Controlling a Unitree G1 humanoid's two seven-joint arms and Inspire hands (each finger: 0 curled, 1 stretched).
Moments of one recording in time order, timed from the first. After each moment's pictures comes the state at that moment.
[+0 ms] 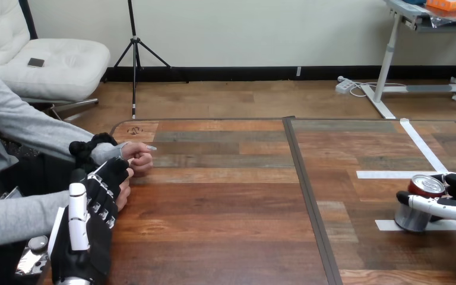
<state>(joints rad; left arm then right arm) -0.04 0.07 0.29 0.64 -0.41 -0.52 -0.49 -0.47 -0.55 -0.14 1.23 -0.09 -0.33 0.04</state>
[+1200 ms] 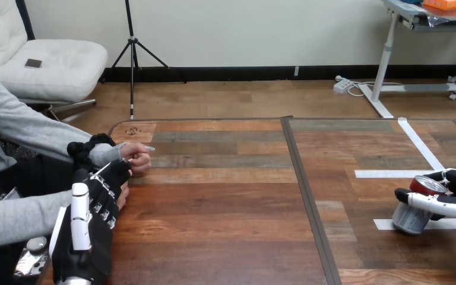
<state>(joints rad) -0.04 0.07 0.29 0.64 -0.39 -0.52 -0.48 -0.47 -0.55 -0.13 1.23 -0.10 -0.38 0.01</state>
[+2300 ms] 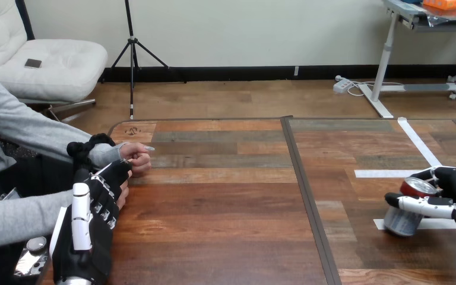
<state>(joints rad) -0.04 0.07 0.29 0.63 -0.38 -0.52 -0.48 -0.44 -0.55 -0.10 1.22 -0.14 -0.49 0.01</state>
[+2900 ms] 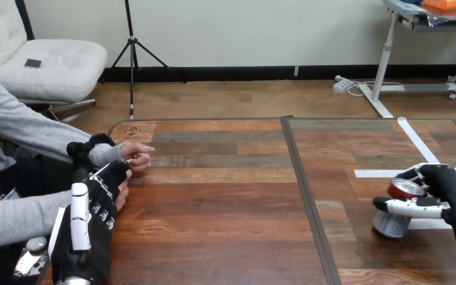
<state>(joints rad) -0.04 0.07 0.29 0.63 -0.38 -0.52 -0.46 -0.43 -0.55 -0.06 1.19 -0.20 -0.54 0.02</state>
